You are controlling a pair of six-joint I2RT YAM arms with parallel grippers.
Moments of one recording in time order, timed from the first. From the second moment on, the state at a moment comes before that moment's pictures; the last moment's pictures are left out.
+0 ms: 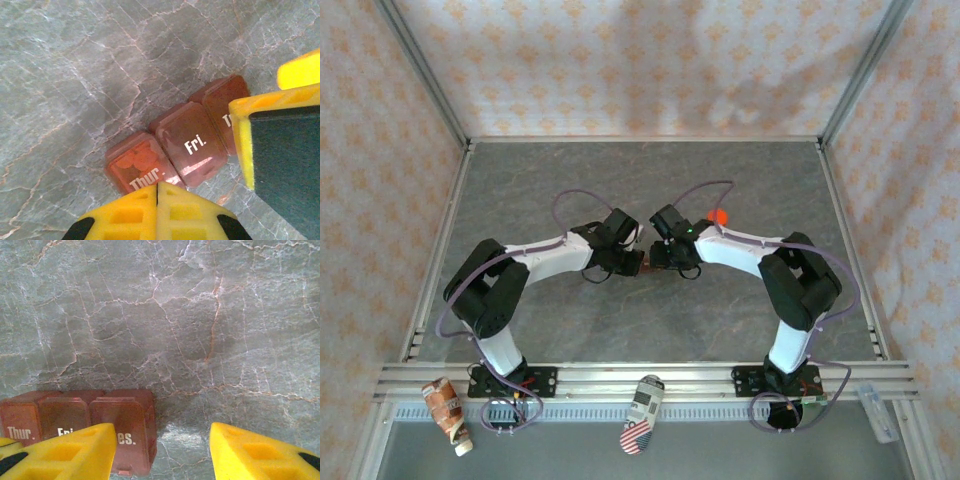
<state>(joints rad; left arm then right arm) -0.63 1.72 1.03 -0.40 0.16 -0.41 0.70 1.77 1.10 -0.52 0.01 0.65</state>
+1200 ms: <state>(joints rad) -0.43 0.88 0.54 0.13 -0.63 0.03 0.26 1.13 1.16 -0.69 0.45 0.58</state>
